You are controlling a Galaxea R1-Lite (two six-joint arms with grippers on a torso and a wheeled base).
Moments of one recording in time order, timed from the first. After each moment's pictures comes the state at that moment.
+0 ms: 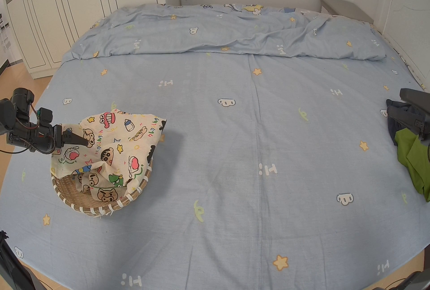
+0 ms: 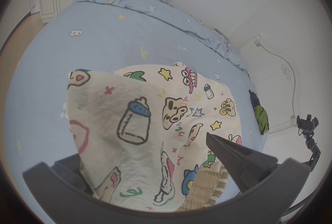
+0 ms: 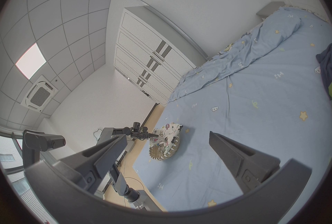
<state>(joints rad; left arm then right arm) 0.37 1.92 -1.34 0.36 -0.69 0.18 0.06 1.07 -0.74 -0.29 0.80 0.56</state>
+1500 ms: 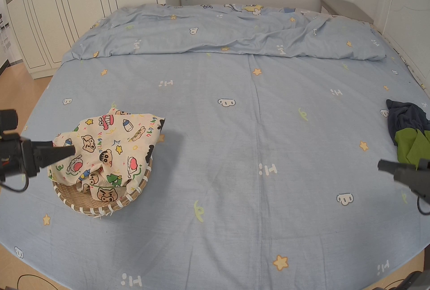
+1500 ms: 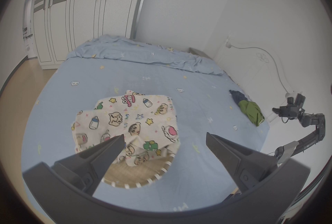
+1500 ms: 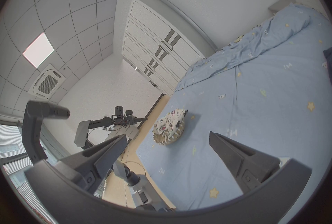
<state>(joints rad) 0.21 1.21 -0.82 0.12 -0.61 0.08 0.17 0.96 -0.47 -0.37 0.82 0.46</state>
